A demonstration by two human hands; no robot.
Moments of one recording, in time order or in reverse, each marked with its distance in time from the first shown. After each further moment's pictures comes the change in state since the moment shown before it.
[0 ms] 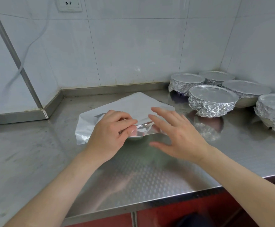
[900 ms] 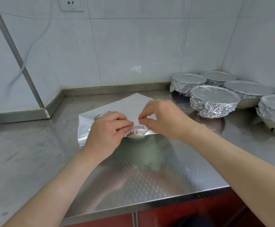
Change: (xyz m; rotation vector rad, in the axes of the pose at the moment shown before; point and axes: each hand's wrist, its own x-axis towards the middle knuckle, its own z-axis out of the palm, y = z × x) left_hand -0.002 -0.009 0.000 -0.044 0.077 -0.078; right_hand 0.069 -0.024 -0.028 0.327 -0.200 0.188
